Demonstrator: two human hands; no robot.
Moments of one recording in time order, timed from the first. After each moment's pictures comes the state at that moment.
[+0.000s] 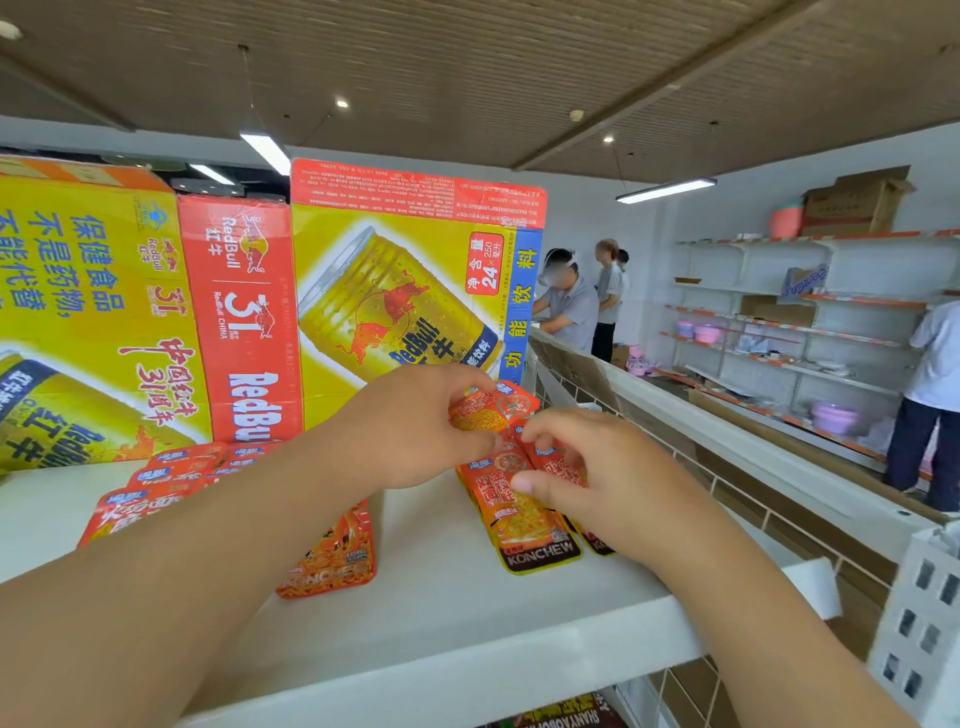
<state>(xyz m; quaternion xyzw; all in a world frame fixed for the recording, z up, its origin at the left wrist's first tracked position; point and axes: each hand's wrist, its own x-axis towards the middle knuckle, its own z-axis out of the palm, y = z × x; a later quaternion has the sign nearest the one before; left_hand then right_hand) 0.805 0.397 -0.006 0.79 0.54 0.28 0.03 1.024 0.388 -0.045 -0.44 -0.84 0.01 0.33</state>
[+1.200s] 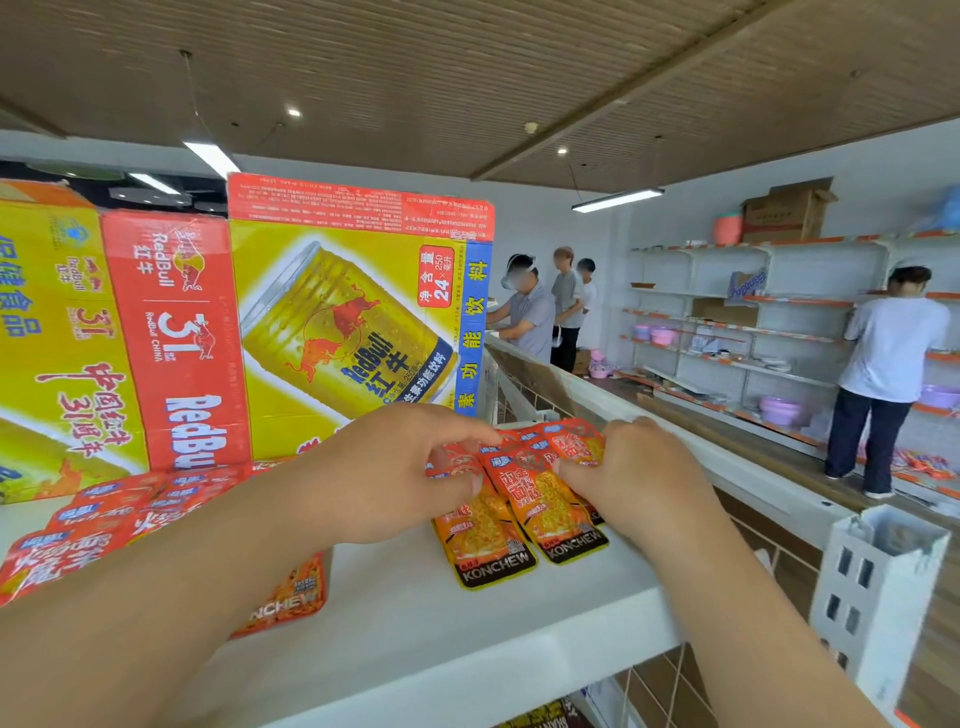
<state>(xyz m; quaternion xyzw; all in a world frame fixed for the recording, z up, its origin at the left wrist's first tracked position) 0.815 0.399 -0.022 0.87 0.41 0.27 0.07 1.062 0.401 -0.043 -0.72 -0.65 -0.07 0.24</state>
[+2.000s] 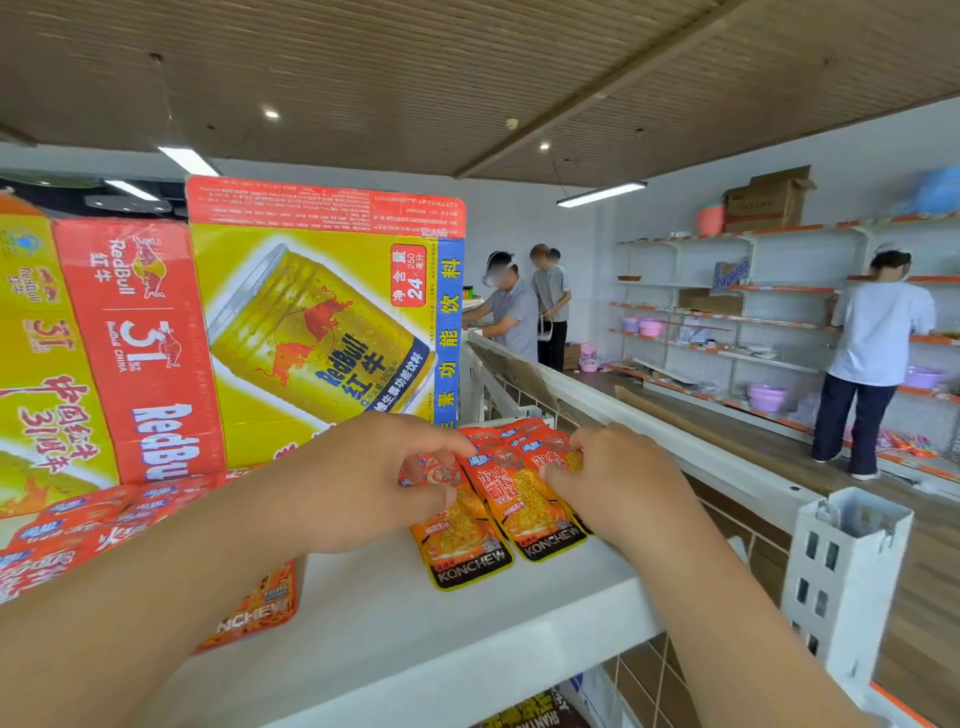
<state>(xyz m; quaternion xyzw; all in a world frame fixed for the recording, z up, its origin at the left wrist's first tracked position) 0.815 0.403 -0.025 0.87 0.43 0.23 0.08 1.068 0.397 -0.050 -0.71 -0.66 -0.04 0.23</state>
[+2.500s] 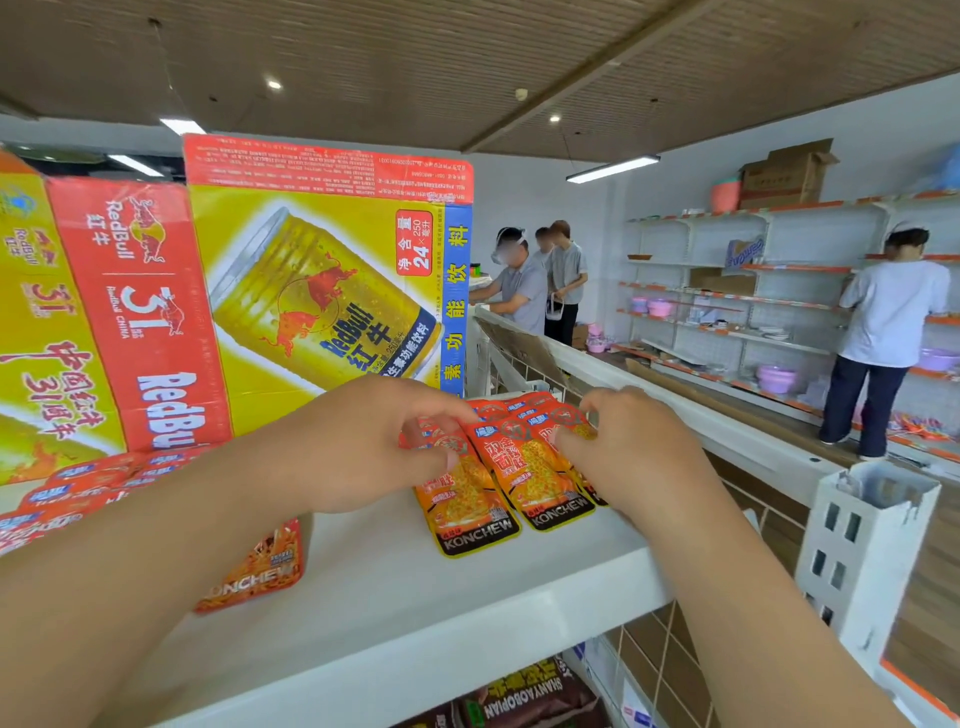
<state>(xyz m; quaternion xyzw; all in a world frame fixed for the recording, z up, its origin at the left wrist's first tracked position) 0.812 0.404 -0.023 0.87 0.43 0.22 0.09 1.069 0.395 -0.050 -0.70 -0.66 -0.05 0.26</state>
